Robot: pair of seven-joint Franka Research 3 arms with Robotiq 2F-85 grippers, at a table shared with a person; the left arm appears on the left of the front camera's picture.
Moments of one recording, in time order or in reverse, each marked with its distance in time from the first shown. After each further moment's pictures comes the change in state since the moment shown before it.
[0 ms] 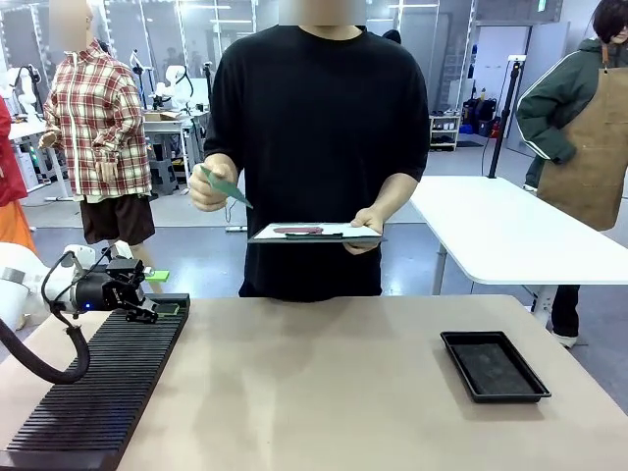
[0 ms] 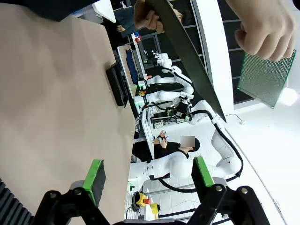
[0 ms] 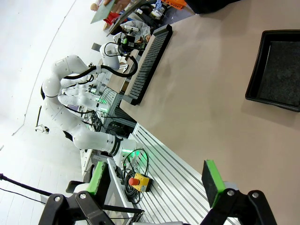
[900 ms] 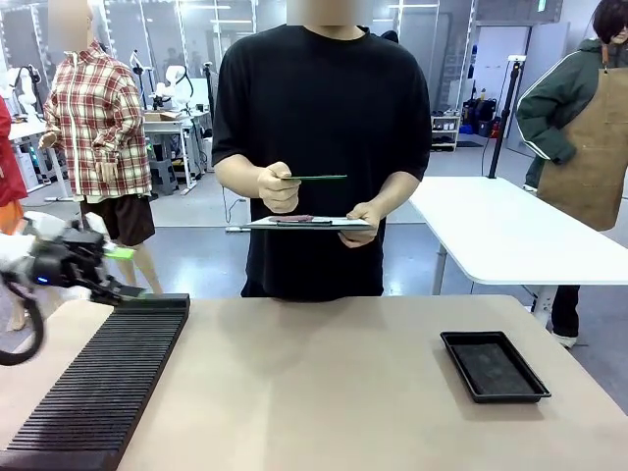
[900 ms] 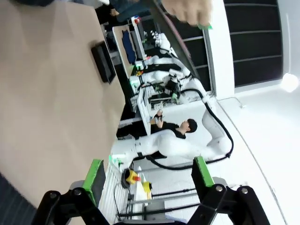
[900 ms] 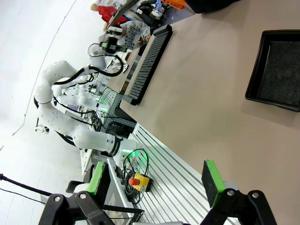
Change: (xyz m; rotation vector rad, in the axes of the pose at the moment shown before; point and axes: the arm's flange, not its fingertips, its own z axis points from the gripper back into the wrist) left arm -0.024 -0.099 0.040 0.029 0.113 0.003; right arm 0.000 0.000 0.000 0.000 0.001 -0.001
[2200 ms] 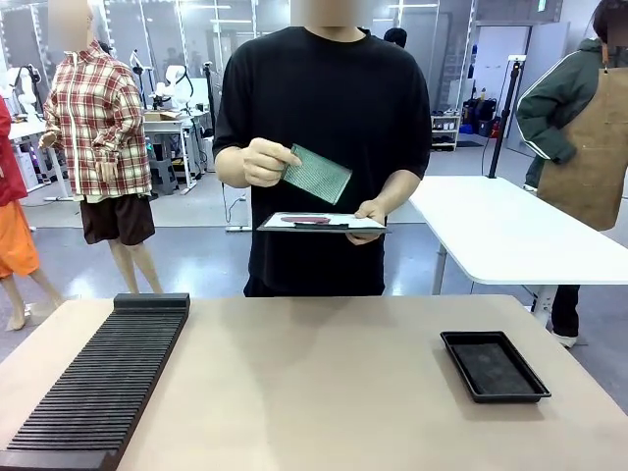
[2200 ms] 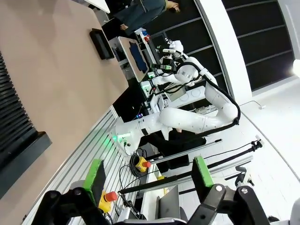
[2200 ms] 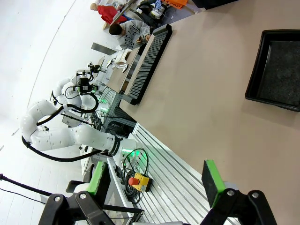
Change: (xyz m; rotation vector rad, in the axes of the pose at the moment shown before) left arm -0.264 -0.089 0.082 0.086 -0.160 -0.143; right arm 0.001 0.000 0.000 -0.001 0.002 -0.001
